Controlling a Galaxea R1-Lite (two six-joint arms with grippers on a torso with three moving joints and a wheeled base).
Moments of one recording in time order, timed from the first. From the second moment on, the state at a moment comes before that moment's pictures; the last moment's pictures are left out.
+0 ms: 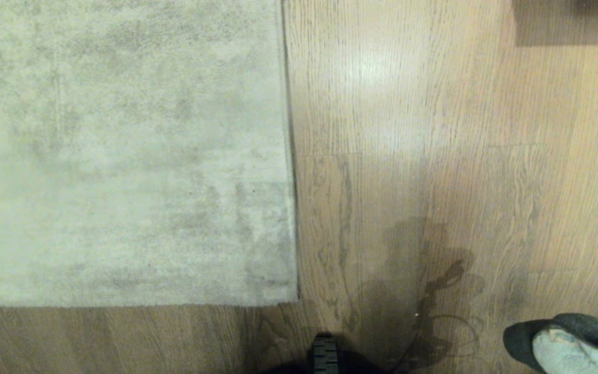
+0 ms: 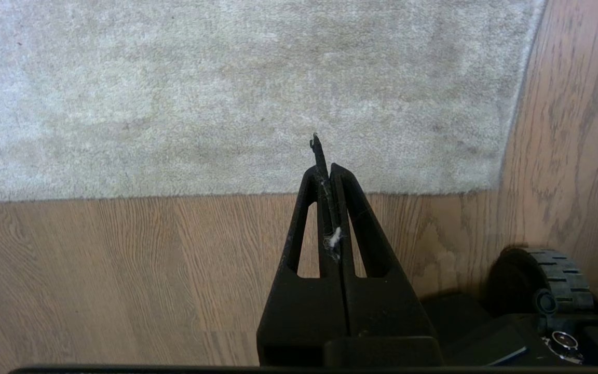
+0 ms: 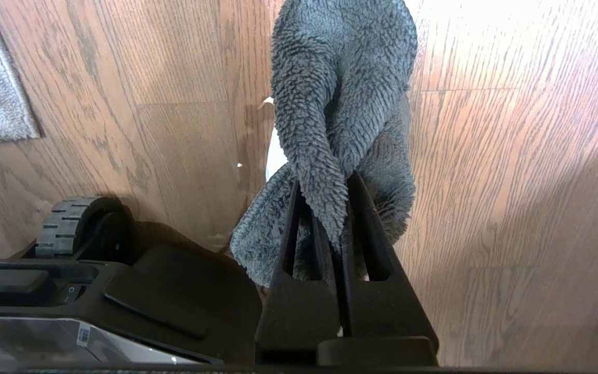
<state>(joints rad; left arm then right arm) 0.00 0.00 0.00 0.00 0.00 -0.03 0.00 0.00 -0.06 0.15 0.01 -0.01</state>
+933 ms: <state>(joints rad) 0.00 0.00 0.00 0.00 0.00 -0.03 0.00 0.00 -0.06 0.15 0.01 -0.01</state>
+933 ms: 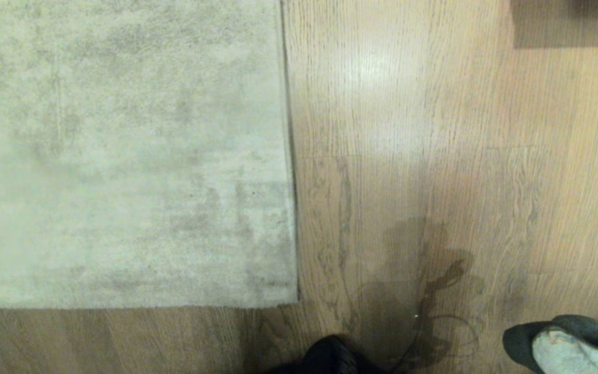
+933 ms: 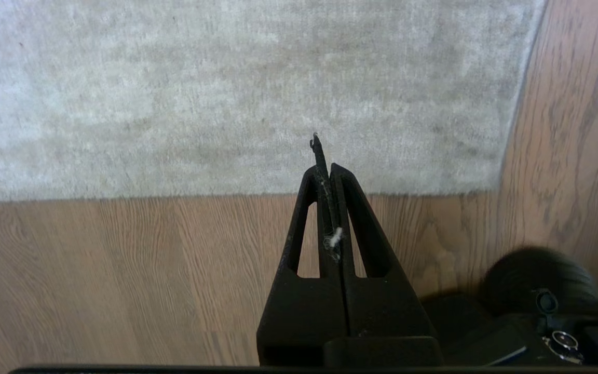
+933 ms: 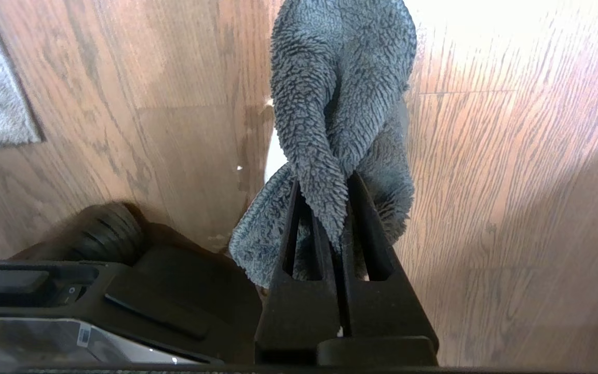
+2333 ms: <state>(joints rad) 0.00 0.00 0.00 0.00 0.01 -0.03 0.00 0.00 -0.06 0.15 0.01 -0.01</state>
